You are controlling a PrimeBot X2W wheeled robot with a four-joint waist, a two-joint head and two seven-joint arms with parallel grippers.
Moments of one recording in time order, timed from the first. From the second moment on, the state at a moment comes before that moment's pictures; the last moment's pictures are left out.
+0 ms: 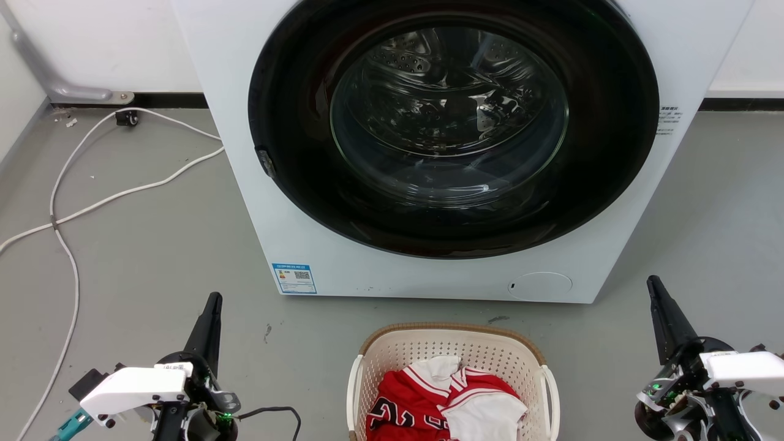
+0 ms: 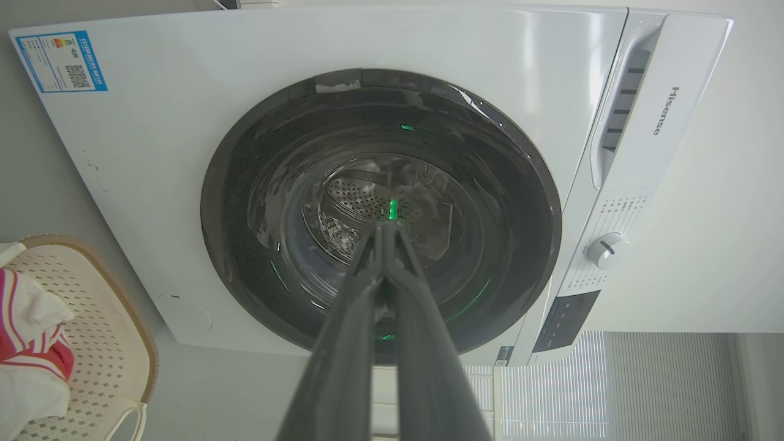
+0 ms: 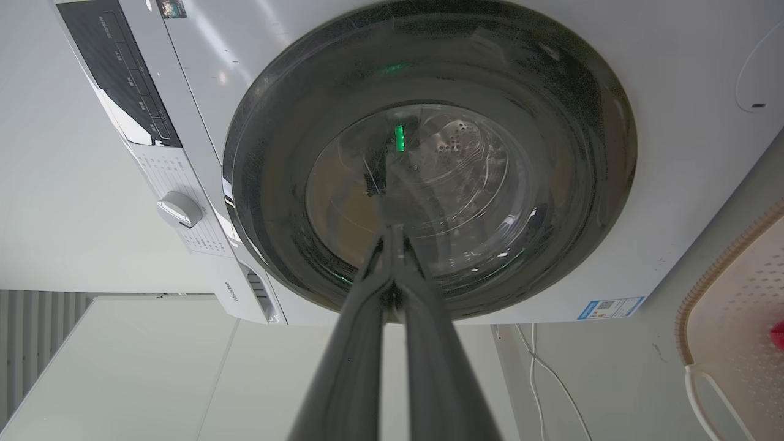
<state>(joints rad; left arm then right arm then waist) -0.10 0.06 0.10 0.24 -1.62 -0.13 0.10 -0.10 -0.06 -0.11 0.25 1.62 0.13 0.11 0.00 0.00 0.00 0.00</state>
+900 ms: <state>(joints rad) -0.10 0.06 0.11 0.24 -1.62 -0.13 0.11 -0.10 -0.05 -0.11 0.25 1.62 0.13 0.11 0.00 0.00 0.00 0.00</state>
